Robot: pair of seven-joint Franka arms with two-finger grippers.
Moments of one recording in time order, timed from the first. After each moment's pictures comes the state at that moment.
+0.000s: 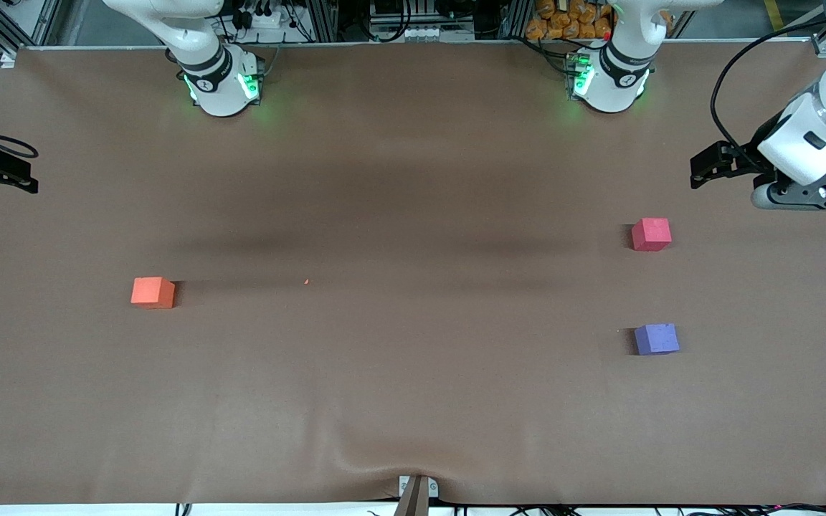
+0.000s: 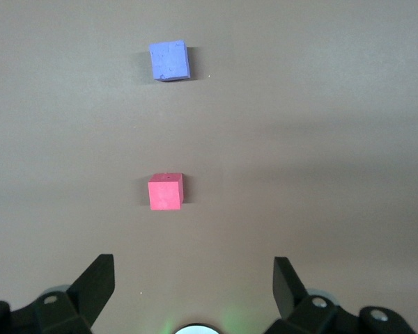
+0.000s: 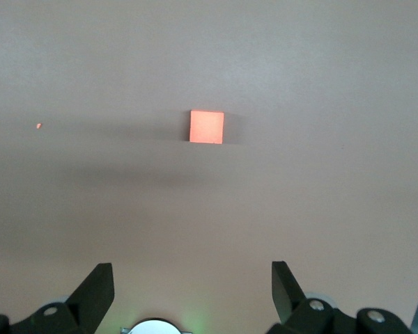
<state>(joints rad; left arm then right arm) -0.03 -0.01 -0.10 -1.63 -0.01 1.53 -0.07 -0.08 0.06 -0.03 -1.50 -0.05 1.44 -0.22</state>
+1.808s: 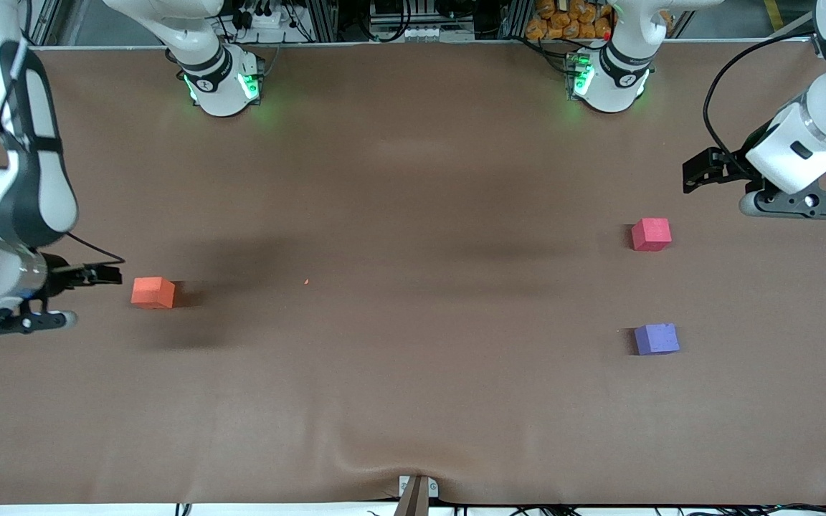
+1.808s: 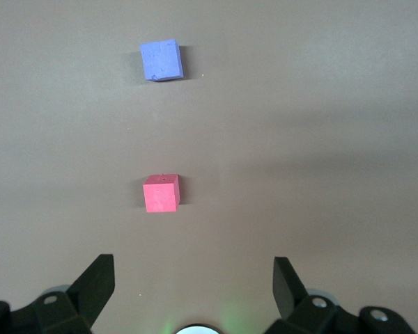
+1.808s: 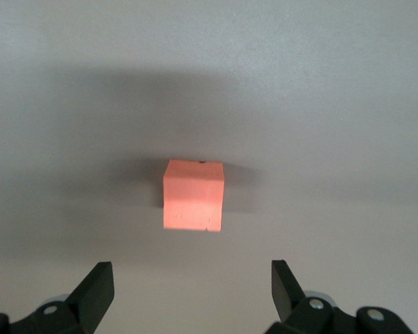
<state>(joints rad) -0.03 0.02 -0.11 -1.62 -0.01 1.53 -0.07 -0.10 0.44 -0.04 -1.65 -0.04 1.88 -0.23</state>
